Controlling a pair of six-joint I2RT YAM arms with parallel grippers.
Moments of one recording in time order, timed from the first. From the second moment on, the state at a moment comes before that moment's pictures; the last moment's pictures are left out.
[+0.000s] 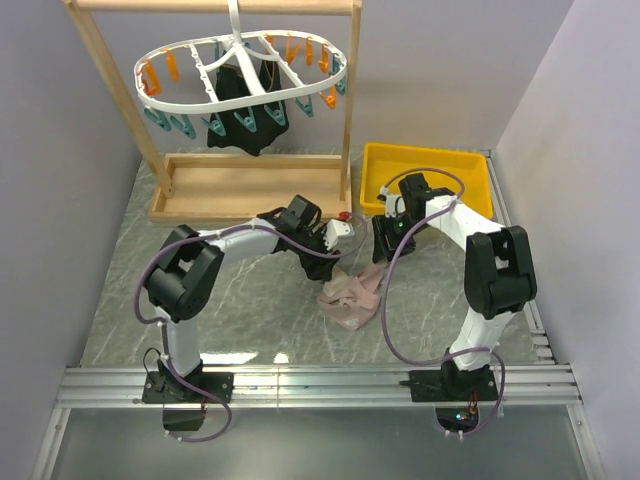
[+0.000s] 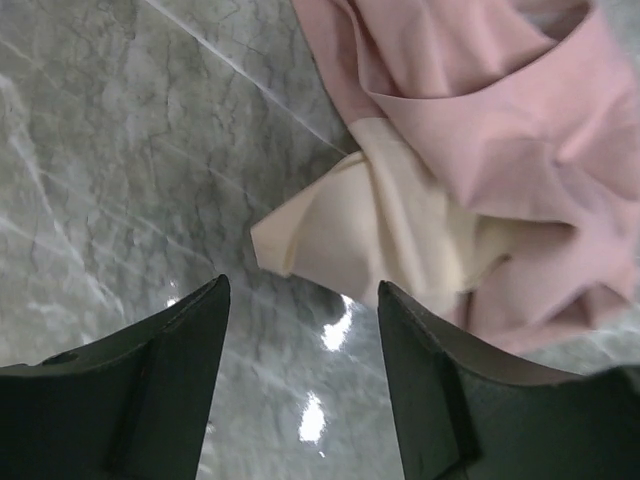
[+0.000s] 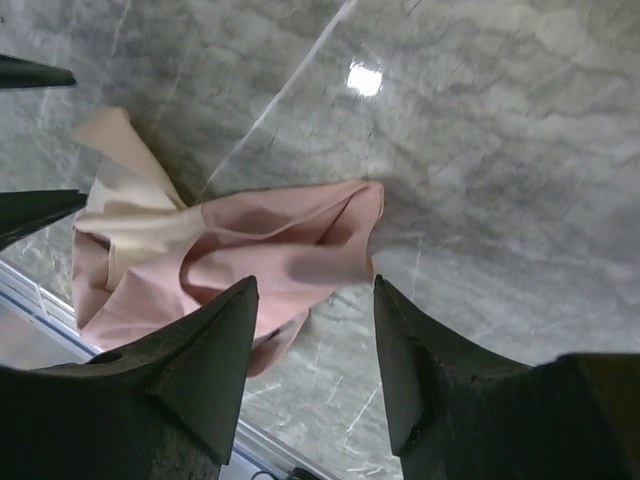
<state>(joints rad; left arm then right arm) -0.66 1.88 1.23 -0.33 0.56 0.44 0.22 1.78 1.23 -0.78 -0.43 -0.01</state>
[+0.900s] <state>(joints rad) -0.48 1.60 1.19 -0.55 0.53 0.51 0.20 1.66 1.11 -0.81 -0.47 -0.17</state>
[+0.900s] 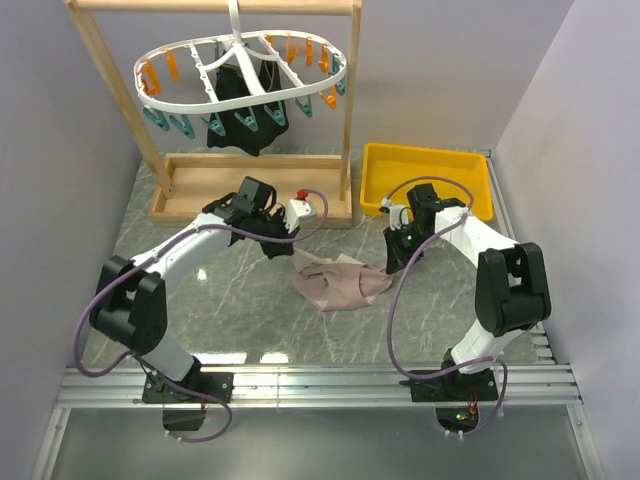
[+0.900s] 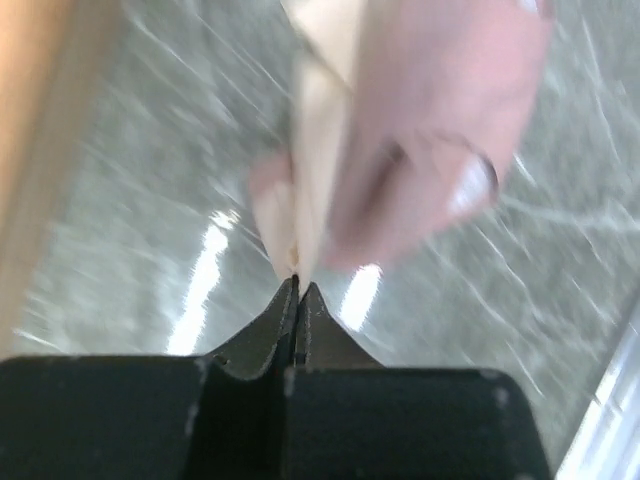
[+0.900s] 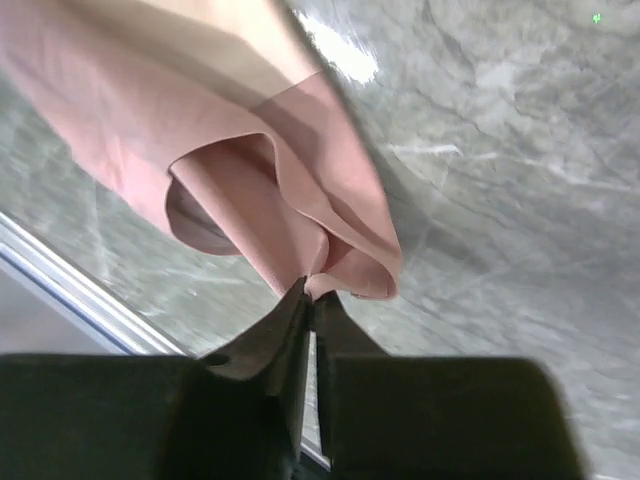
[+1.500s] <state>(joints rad) -0.50 1.56 0.96 -0.72 0.50 0.63 0.22 1.69 1.32 -0.87 -0.46 -0.24</state>
